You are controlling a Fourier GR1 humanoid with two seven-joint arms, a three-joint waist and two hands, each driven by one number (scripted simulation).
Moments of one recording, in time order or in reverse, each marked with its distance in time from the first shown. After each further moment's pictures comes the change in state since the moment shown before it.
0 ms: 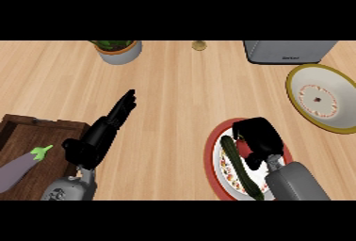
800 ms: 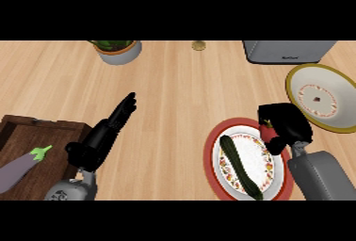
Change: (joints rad) left arm 0.019 -0.020 0.012 0.012 -0.032 -0.020 -0.024; right arm -0.038 -0.053 -0.196 0.025 0.009 -0.040 -0.043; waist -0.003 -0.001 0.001
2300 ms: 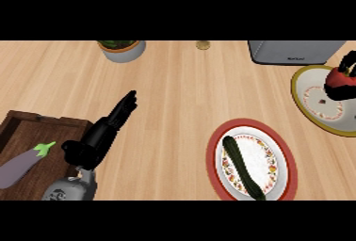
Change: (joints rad) left arm -0.013 -0.008 0.019 -0.013 0.005 -0.038 0.015; right arm -0.316 -0.202 -0.467 0.434 -0.130 -0.397 -0.187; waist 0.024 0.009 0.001
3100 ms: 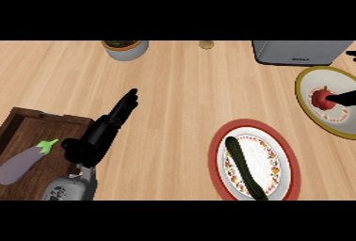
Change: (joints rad) left arm -0.018 -0.002 0.007 0.008 0.003 -0.015 -0.002; right arm -0.176 -0.118 -0.166 0.494 -0.175 0.149 -0.290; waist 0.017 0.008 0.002
